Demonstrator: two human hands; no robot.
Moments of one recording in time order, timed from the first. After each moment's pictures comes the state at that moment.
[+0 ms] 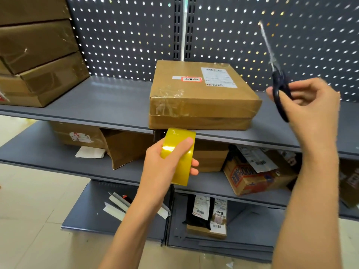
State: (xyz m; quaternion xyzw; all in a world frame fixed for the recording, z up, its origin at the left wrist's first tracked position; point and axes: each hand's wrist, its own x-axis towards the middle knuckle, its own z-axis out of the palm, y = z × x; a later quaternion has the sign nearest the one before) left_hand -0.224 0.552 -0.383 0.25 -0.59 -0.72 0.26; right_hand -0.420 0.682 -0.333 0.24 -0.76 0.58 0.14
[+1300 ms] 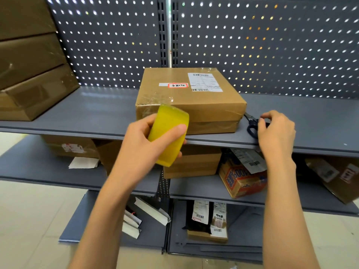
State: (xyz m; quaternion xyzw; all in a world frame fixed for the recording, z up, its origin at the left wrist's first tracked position) left_hand -0.234 0.534 -0.343 0.17 -0.69 -0.64 0.29; right_hand -0.456 0.675 -0.391 0.15 -0.91 0.35 0.16
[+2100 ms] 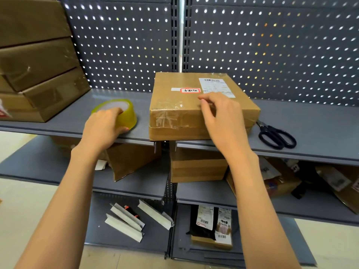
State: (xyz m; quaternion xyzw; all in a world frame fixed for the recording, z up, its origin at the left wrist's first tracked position) left_hand -0.234 0.365 -0.380 0.35 -0.92 -0.03 0.17; right_hand -0.377 0.583 -0.348 0.42 -0.80 0.39 0.17
